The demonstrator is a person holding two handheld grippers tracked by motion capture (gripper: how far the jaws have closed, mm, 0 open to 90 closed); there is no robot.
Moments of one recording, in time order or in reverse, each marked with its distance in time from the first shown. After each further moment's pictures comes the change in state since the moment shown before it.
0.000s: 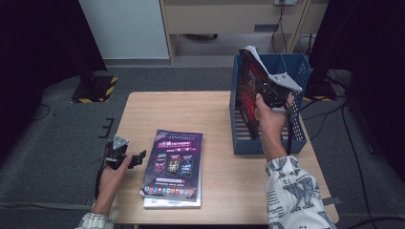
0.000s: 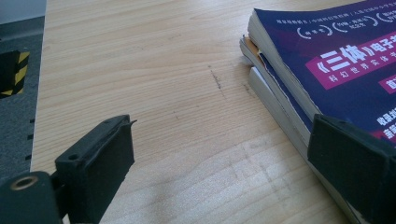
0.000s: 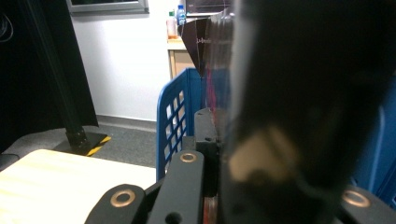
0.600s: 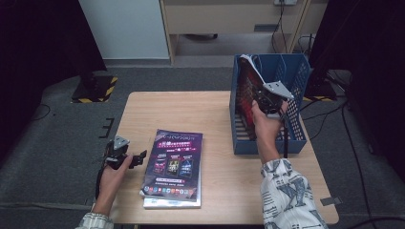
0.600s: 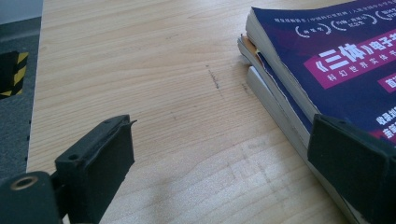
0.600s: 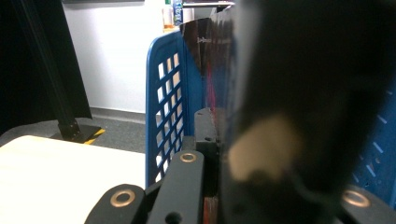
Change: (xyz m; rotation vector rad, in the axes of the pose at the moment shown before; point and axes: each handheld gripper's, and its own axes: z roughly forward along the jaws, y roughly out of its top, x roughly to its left) left arm -0.001 0.000 0.001 0.004 -0.002 0.009; right arm 0.001 -0.034 0.015 0.014 -0.018 -0.015
